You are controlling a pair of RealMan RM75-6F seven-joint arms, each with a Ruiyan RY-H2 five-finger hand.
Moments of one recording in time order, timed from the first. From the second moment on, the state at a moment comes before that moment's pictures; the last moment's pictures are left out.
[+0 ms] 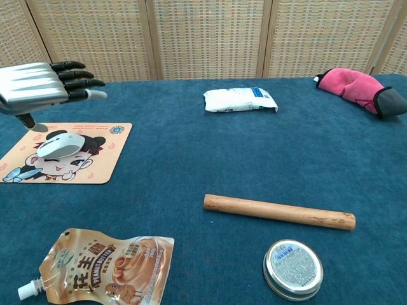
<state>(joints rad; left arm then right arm) -0.76 -1.77 0.21 -0.14 1.73 1.25 -0.18 0.15 -1.30 0.13 -1.38 -1.52 1.56 0.17</state>
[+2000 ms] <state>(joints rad) -0.65 -1.65 -0.25 -1.07 0.85 0.99 0.54 0.14 -1.29 0.11 -1.41 -1.58 1.60 0.17</state>
